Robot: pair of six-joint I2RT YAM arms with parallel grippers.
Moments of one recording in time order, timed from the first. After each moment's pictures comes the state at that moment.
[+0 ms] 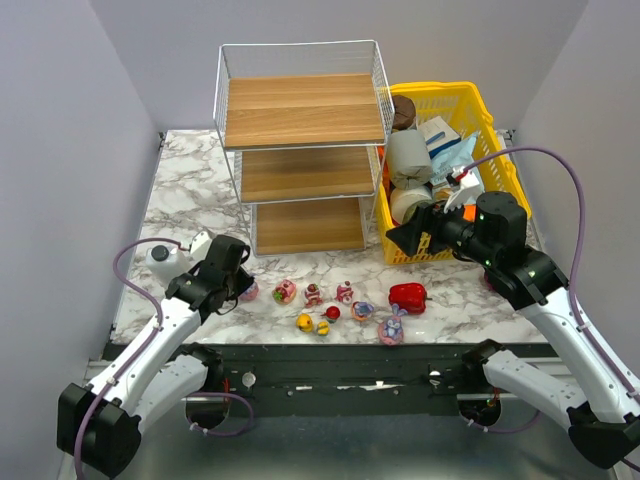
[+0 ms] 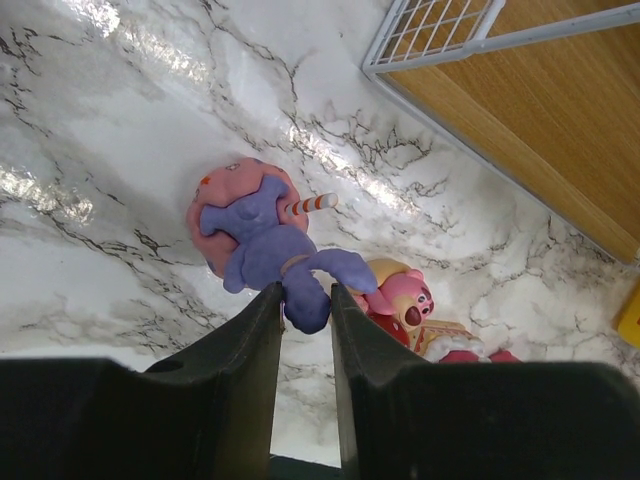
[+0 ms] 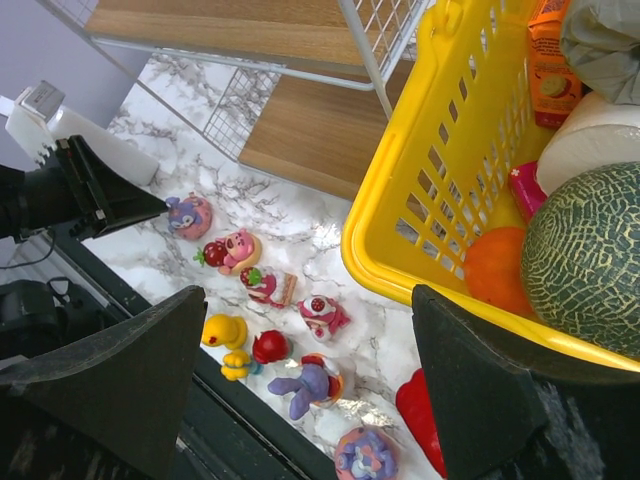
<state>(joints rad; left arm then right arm) -0.42 0.85 0.59 -0.68 -0.27 -1.05 0.50 0.86 1.02 -0.50 -0.21 0.33</state>
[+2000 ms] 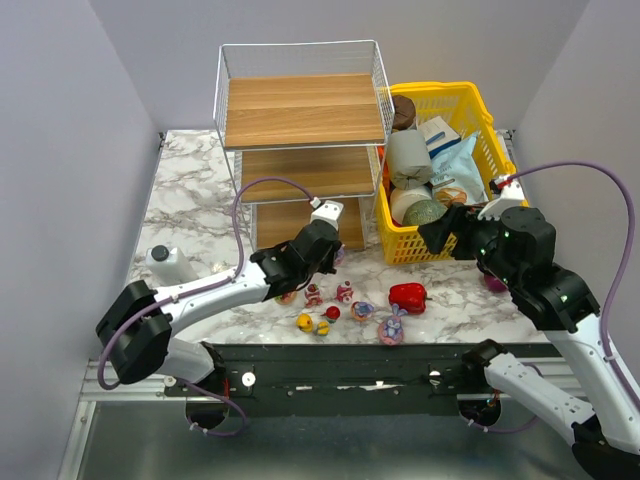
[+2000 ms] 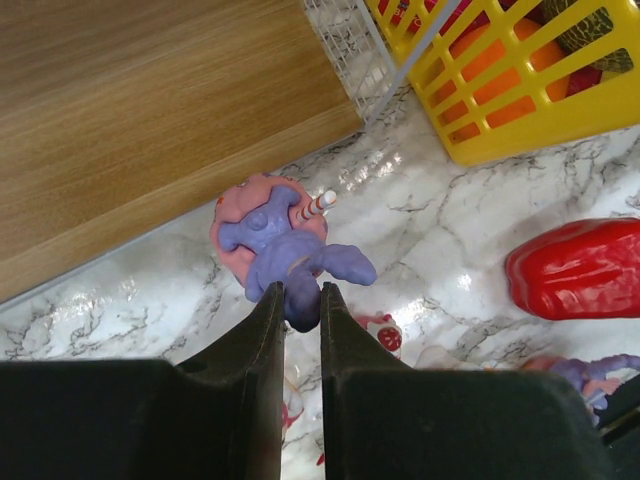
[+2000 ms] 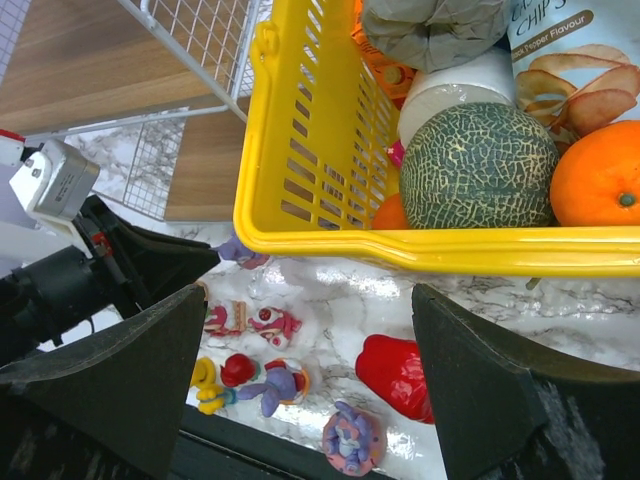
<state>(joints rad) -0.93 1.36 0.90 -0.17 -0.31 -0.45 0.50 0.74 1.08 -0.70 0.12 0.45</state>
